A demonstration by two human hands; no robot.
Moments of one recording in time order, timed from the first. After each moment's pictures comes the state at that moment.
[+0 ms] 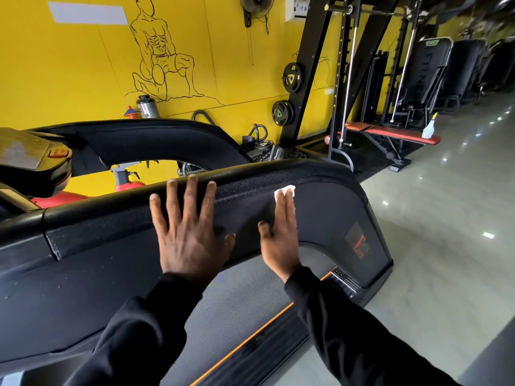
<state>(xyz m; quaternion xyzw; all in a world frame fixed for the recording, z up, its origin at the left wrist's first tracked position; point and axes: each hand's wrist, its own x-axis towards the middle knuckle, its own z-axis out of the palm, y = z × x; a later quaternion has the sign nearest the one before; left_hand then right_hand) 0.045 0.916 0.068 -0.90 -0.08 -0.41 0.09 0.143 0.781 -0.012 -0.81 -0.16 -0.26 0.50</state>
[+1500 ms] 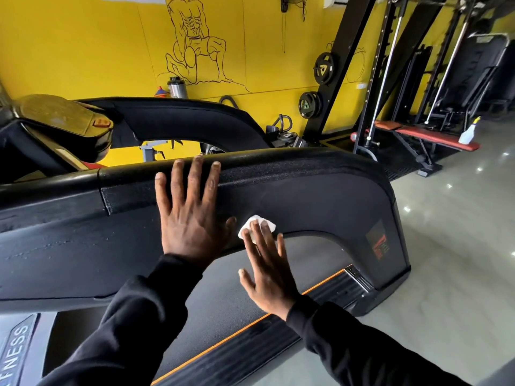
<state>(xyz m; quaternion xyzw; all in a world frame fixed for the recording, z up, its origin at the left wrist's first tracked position) 0.012 0.950 0.068 -0.89 -0.11 -0.42 0.11 0.075 0.812 -0.078 -0.85 -0.38 -0.29 0.20</state>
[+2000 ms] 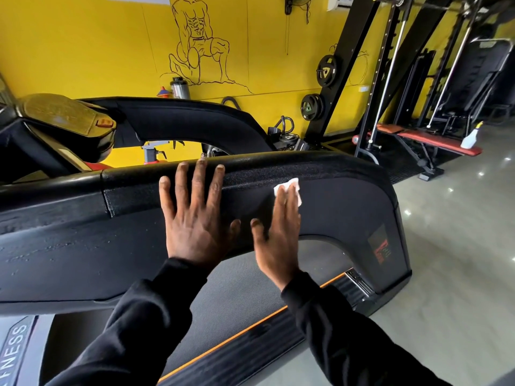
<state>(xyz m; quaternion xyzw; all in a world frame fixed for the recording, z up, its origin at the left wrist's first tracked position) 0.016 0.951 0.064 -0.89 -0.12 -0.43 0.11 0.093 0.828 -0.004 -0.81 -0.21 -0.29 0.45</state>
